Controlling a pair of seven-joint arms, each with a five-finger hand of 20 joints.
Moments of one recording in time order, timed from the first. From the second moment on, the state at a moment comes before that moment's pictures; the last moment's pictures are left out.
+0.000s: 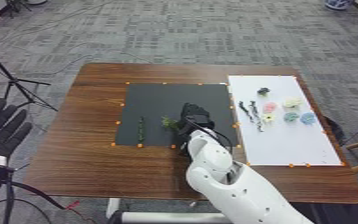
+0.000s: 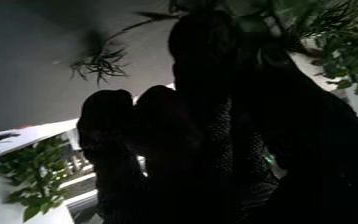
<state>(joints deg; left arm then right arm) 147.5 -51.3 -119.0 -130.5 1.9 15.3 23.3 -72.1 -72.5 39.5 -96.3 -131.0 3.0 47.6</state>
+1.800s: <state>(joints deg) 148.2 -51.6 -118.9 -130.8 1.7 16.5 23.2 -82.4 -68.0 46.1 -109.7 -126.2 -3.0 44.1</state>
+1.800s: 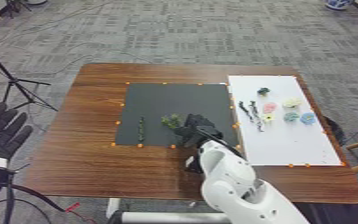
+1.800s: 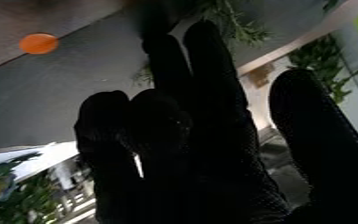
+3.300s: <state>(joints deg) 149.7 -50.9 -119.5 -131.1 -0.7 16.1 24.8 -88.0 -64.5 56.0 -119.3 -126.8 2.9 43.6</state>
